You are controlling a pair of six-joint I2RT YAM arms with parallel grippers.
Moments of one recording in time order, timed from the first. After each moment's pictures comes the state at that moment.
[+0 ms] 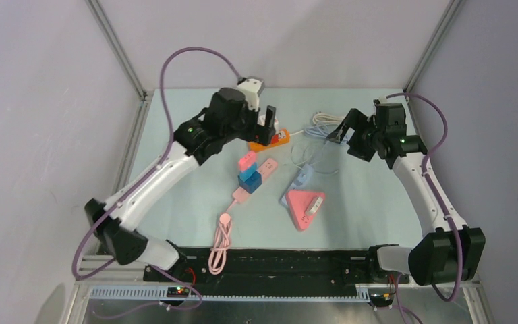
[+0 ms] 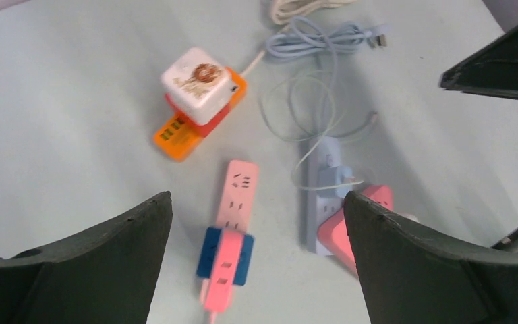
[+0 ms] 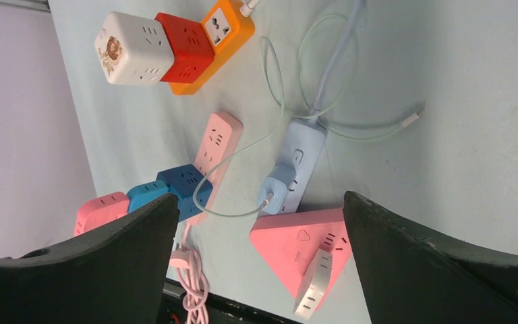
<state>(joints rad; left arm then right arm) -0.72 1.49 1.60 -0.62 -0.08 -0.20 0.11 1.28 1.17 -0.62 -0.29 0.64</state>
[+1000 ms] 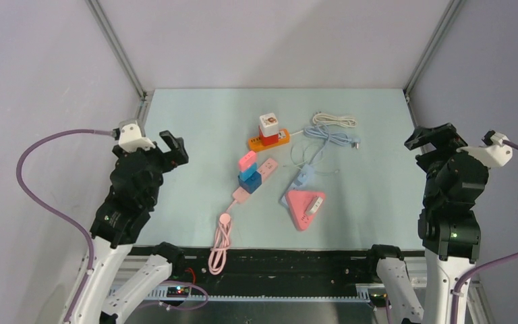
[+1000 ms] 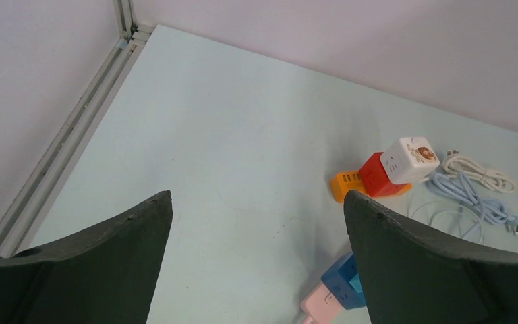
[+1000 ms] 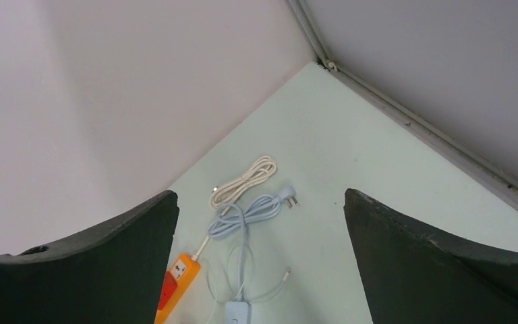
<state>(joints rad) -0.40 0.65 1.02 -0.54 -0.50 -0.32 -0.10 0.63 1.18 -0.63 0.33 0.57</state>
